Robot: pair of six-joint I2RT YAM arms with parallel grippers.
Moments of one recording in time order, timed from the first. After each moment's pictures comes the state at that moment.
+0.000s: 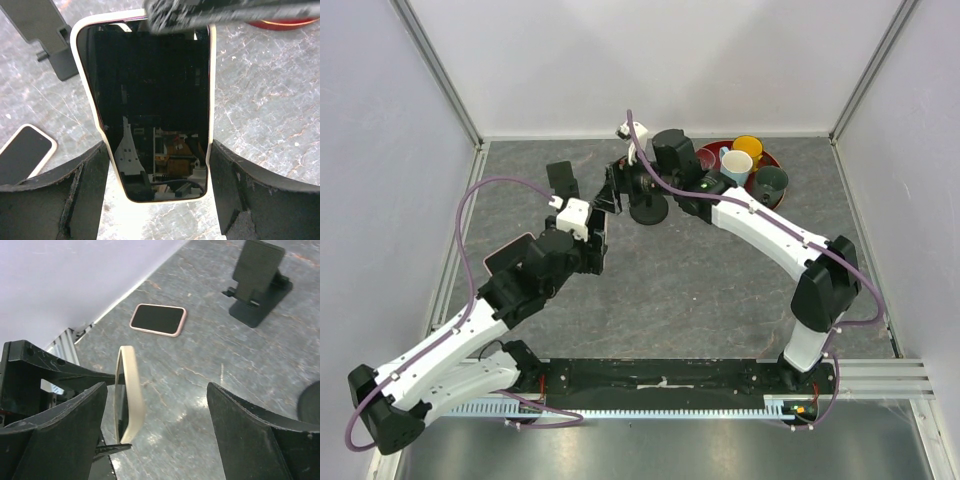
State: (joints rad) left arm -0.77 0.84 0.77 -0.39 -0.40 -0.21; right arm 0.72 1.76 1.62 -0.21 -0.45 0.31
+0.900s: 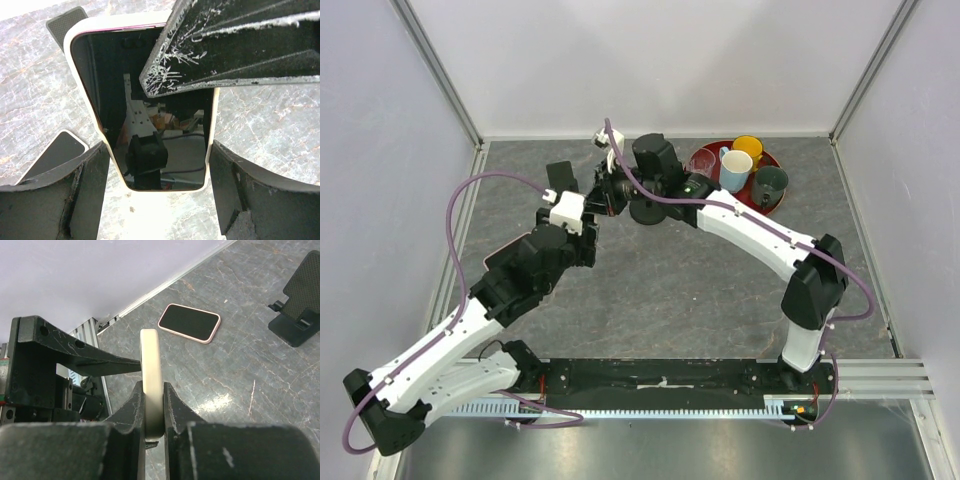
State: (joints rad) left arm -0.77 0.82 0.83 -0.40 -0.49 -0.11; right arm 0.81 1.83 1.73 -0.23 -0.50 0.29
